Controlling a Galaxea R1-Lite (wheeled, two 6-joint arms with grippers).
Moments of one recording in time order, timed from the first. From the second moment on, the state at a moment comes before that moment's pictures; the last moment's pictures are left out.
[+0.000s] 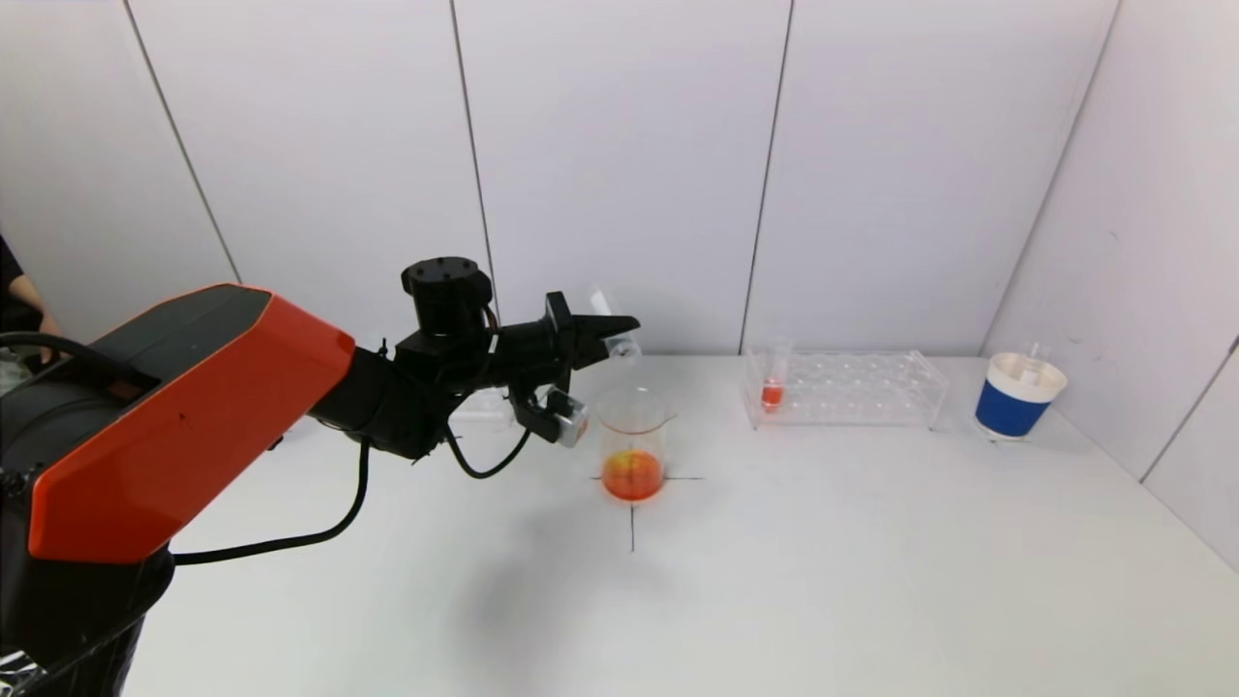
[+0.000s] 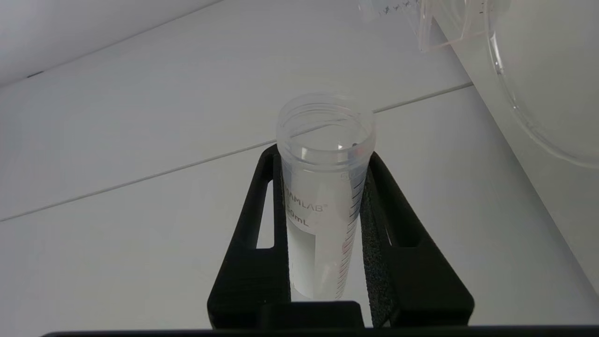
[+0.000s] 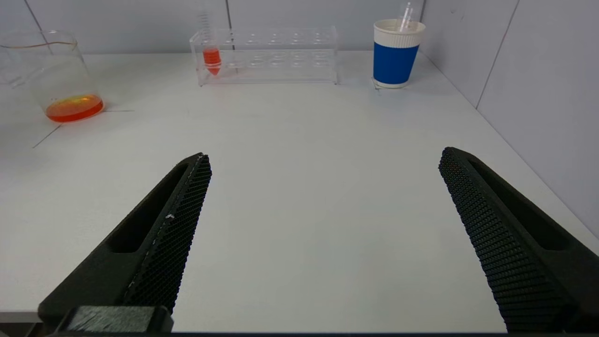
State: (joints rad) left arm -0.36 2.29 -1.35 -0.98 -0.87 1.88; right arm 0.00 0.00 0.00 0.00 -0.02 0.02
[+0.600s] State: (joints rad) left arm -0.36 2.27 -1.35 -0.96 -0.89 1.96; right arm 0.00 0.00 0.00 0.00 -0.02 0.02
